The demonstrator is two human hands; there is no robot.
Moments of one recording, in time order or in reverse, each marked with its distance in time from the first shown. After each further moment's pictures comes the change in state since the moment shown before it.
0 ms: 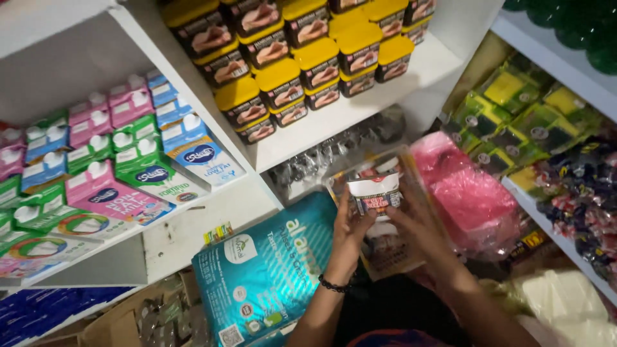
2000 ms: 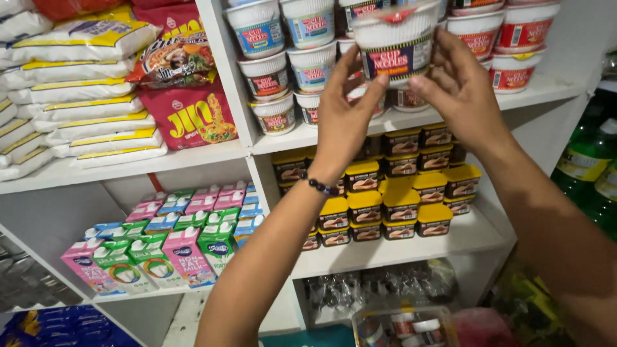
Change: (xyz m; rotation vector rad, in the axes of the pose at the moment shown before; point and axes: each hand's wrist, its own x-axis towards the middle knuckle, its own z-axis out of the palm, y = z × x) left_hand 0.198 0.363 0.201 0.653 0.035 1.153; right_hand 0.172 -0.401 -0.052 -0.127 -0.329 -1.224
